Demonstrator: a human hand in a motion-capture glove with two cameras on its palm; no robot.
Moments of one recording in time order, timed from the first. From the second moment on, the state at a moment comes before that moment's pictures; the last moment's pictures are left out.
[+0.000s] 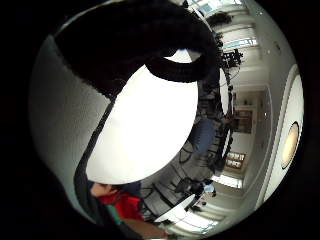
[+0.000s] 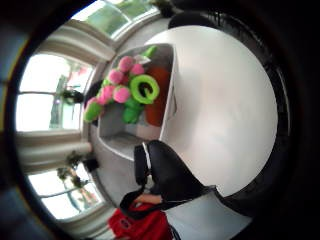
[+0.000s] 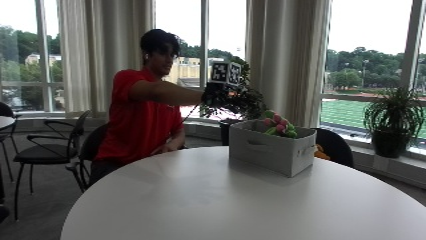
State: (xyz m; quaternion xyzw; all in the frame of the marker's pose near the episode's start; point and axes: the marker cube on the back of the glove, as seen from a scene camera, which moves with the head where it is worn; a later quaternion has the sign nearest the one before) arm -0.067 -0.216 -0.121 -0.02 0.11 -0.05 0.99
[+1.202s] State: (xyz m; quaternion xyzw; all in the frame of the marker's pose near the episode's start) arm 0.098 -0.134 -0.012 -0.01 0.03 0.03 1.00
